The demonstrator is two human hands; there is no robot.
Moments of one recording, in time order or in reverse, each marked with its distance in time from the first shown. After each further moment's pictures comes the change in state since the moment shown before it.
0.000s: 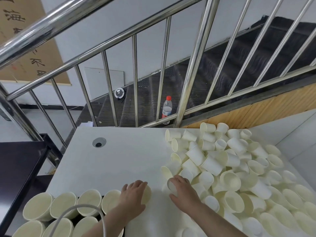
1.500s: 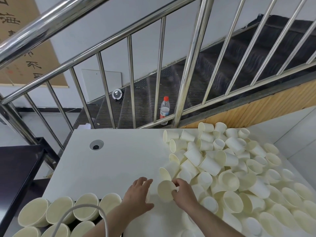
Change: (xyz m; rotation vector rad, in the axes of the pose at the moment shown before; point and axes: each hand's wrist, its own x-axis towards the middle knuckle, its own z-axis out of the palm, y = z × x) left_hand 0.008 0.020 -0.011 -0.155 0.011 0.080; right_hand 0.002 -0.007 -0.005 0.521 0.063 0.304
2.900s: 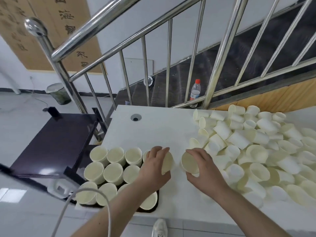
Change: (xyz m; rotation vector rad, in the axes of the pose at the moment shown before) left_hand -0.144 0.010 -0.030 -0.179 0.403 -0.002; right_hand -0.127 -0.036 0.002 -0.190 0.087 -0.587
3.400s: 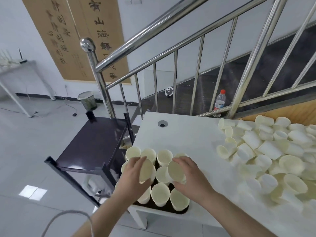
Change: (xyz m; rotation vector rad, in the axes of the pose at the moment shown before) left_hand -0.107 -0.107 -0.090 0.069 0.173 -0.204; right_hand 0.000 -0.122 0.077 0.089 -0.191 -0.123
